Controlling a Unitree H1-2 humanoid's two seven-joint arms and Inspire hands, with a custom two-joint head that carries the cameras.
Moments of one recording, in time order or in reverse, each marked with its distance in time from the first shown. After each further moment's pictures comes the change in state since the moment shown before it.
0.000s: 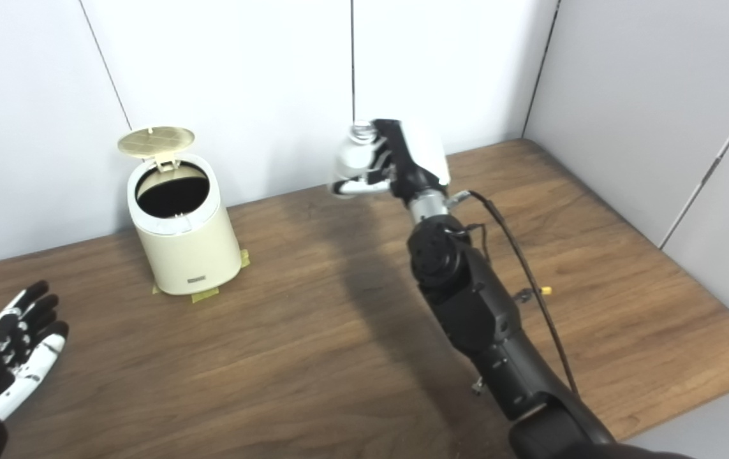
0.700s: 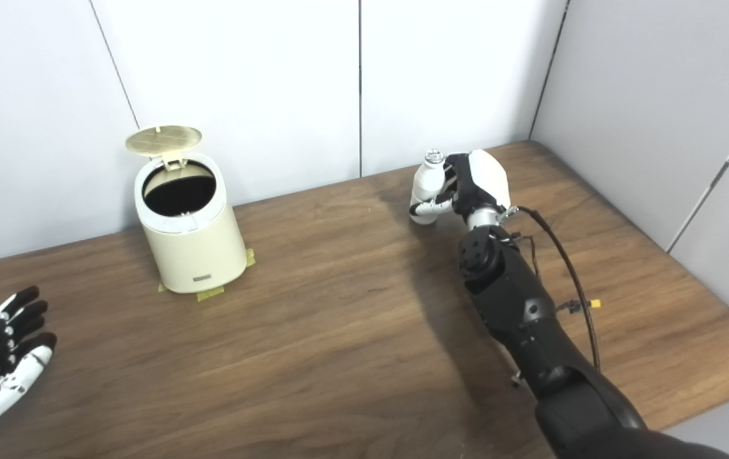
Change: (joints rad) left arm 0.016 0.177 -0.044 0.000 -0.080 0.000 0.036; right arm -0.013 -0.090 -0.070 0.406 0.019 0.029 -0.114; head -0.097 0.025
